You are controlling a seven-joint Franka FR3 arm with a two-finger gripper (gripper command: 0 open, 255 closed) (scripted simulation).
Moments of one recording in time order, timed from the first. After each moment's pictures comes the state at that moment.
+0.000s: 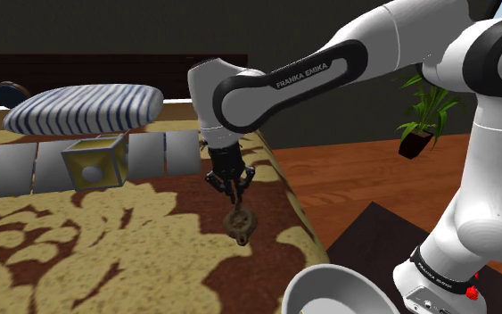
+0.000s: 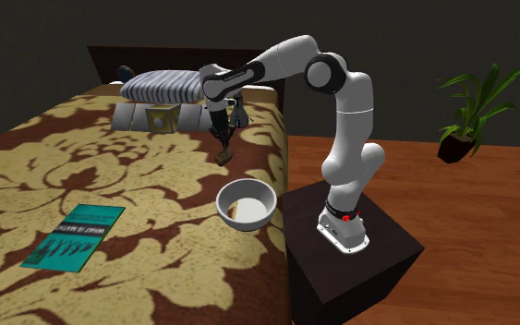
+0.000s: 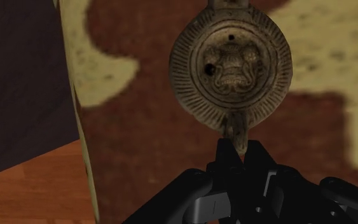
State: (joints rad) arm 0.09 0.30 0.57 -1.77 -0.06 1.79 1.41
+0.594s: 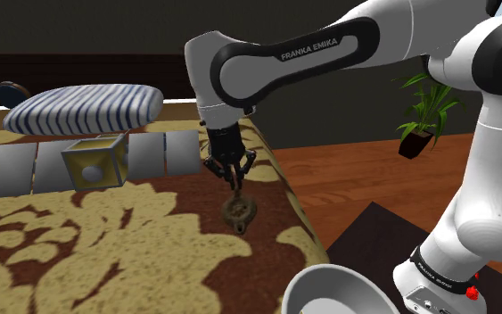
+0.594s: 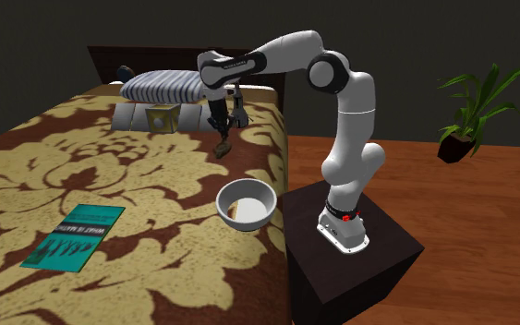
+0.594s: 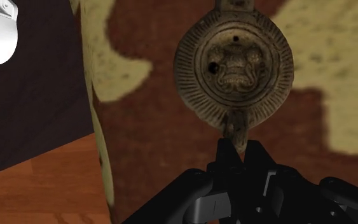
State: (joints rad) arm 0.09 0.27 0.58 -1.68 -0.04 1.68 1.40
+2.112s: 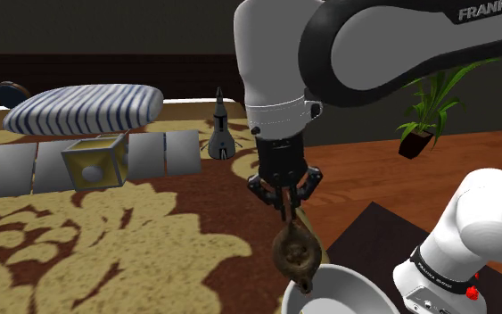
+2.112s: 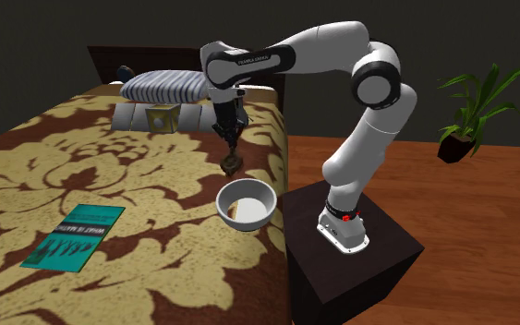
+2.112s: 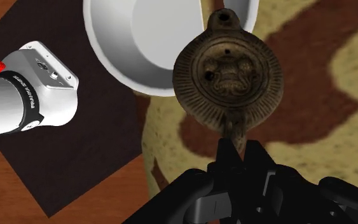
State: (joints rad) arm 0.14 -0.23 0.65 -2.03 0.26 1.62 1.43
